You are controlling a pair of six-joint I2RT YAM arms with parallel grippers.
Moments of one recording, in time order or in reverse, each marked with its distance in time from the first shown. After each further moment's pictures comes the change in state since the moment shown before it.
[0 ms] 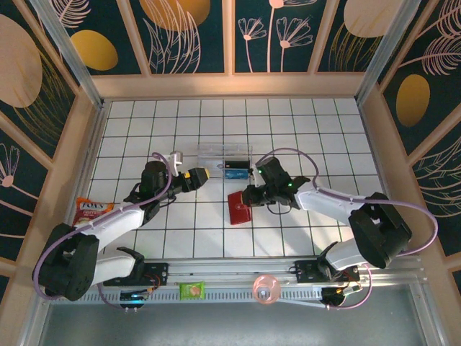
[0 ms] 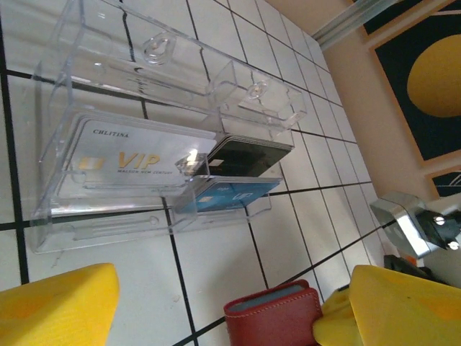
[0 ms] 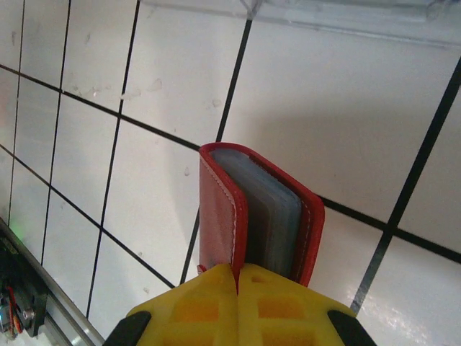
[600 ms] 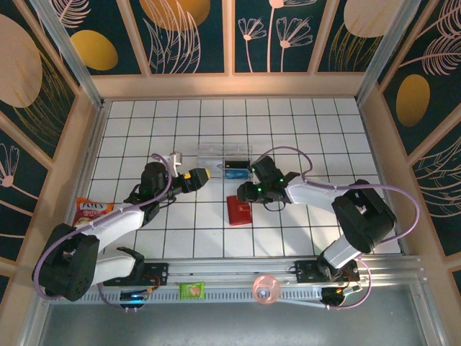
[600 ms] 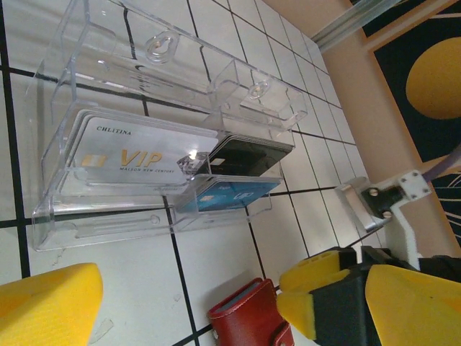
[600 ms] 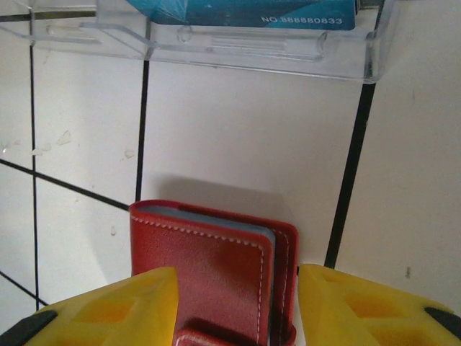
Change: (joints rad) left arm 0.000 -0.003 -0.018 0.020 -0.005 -0.007; right arm 0.000 0.147 0.060 -0.002 0.129 0.084
